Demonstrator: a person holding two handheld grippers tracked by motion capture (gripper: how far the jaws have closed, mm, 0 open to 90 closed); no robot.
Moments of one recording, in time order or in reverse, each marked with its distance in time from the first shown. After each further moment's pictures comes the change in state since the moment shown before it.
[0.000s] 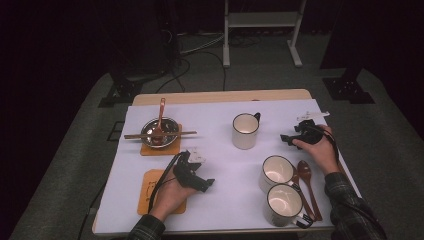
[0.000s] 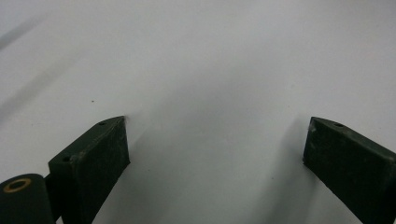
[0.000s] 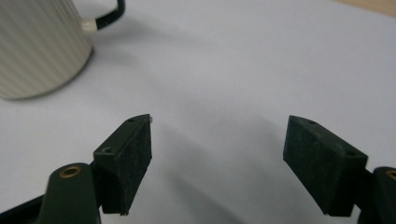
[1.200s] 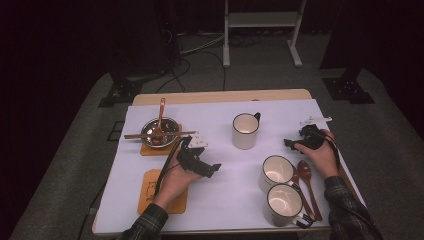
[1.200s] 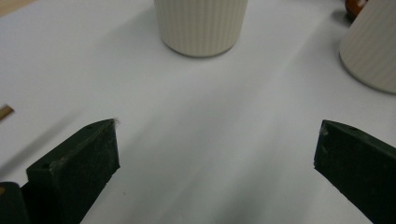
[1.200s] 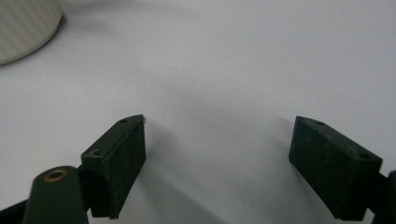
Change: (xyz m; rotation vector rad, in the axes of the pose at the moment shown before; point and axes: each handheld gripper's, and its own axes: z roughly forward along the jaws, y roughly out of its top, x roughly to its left) left arm 0.013 0.043 -0.010 -0.145 -0.013 -0.001; right arm -0.008 -0.019 0.004 0.014 -0.031 0.004
